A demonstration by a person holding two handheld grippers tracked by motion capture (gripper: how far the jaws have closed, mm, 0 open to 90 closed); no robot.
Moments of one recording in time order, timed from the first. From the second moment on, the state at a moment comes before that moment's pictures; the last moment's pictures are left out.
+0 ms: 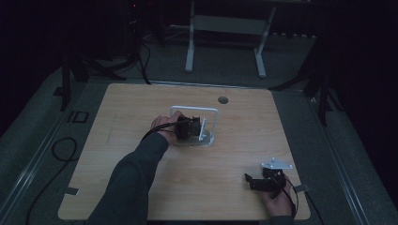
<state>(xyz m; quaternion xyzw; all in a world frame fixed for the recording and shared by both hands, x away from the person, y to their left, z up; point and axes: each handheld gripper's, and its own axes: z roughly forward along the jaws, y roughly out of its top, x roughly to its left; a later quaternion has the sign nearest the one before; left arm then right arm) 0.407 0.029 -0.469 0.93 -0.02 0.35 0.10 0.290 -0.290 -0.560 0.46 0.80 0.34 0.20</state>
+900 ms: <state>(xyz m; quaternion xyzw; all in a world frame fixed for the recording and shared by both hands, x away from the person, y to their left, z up) 0.402 0.022 -0.487 0.94 -0.04 0.32 0.07 0.290 -0.290 -0.560 0.46 0.80 0.34 0.20</state>
